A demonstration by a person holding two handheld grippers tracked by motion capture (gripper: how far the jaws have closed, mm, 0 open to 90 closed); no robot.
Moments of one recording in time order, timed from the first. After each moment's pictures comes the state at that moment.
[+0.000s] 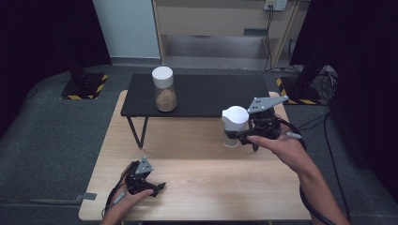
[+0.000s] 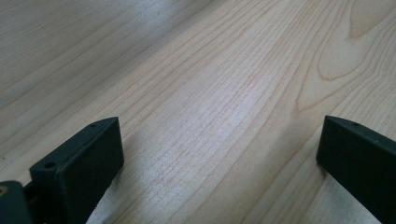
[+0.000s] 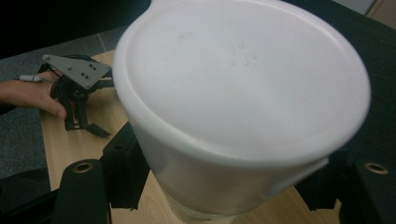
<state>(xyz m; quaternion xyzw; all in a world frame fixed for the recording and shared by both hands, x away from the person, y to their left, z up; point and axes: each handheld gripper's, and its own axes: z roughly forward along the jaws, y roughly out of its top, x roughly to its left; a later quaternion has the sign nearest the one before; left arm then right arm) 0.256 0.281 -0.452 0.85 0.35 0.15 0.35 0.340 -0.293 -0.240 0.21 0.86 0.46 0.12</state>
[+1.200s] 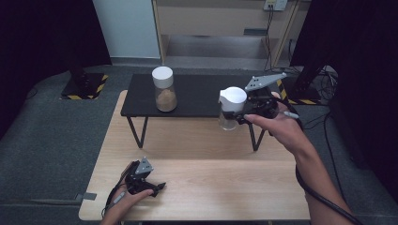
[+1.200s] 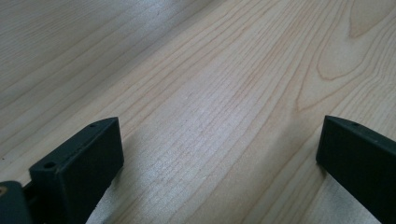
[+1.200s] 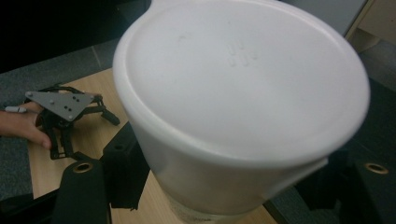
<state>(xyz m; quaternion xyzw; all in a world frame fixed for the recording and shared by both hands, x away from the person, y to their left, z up) 0.256 0.281 -0.452 0.85 0.35 0.15 0.36 0.373 -0.284 -0.208 0.22 0.85 0.47 0.12</state>
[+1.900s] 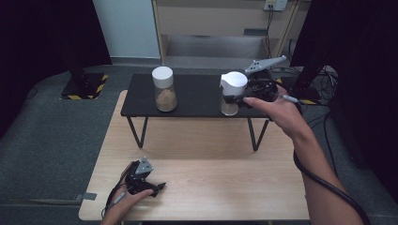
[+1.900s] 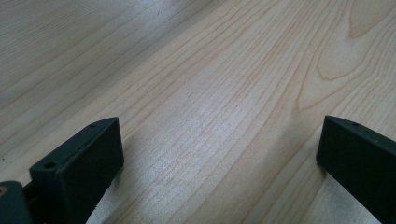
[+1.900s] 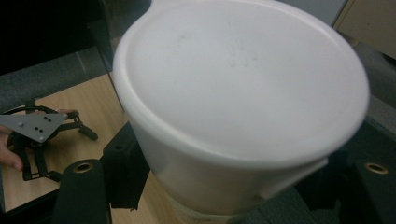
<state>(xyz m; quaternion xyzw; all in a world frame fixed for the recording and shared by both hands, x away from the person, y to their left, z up) 0.256 0.281 -0.452 0.85 0.35 0.15 0.36 0.401 -0.279 -0.189 0.23 0.84 0.46 0.14</state>
